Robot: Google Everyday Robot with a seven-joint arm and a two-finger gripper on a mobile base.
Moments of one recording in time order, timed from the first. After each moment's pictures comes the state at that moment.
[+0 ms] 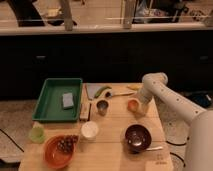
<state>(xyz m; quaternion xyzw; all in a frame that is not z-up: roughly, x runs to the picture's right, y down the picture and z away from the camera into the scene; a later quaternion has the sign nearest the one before) 0.230 0.116 0.930 -0.27 -0.16 -0.22 0.92</state>
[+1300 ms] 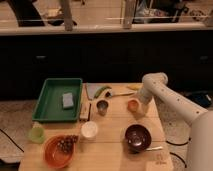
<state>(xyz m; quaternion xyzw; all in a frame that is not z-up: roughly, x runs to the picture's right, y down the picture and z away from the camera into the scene) 0.227 0.115 0.925 -0.26 -0.16 -0.23 0.92</state>
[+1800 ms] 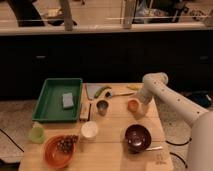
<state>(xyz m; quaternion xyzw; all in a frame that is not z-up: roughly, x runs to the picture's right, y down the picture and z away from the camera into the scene) 0.227 0.115 0.924 -0.26 -0.17 -0.24 0.92</state>
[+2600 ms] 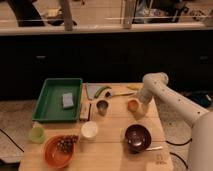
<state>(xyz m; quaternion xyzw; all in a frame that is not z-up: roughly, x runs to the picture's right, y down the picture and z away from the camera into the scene) 0.226 0.114 0.922 -0.26 -0.17 -0.24 0.92</state>
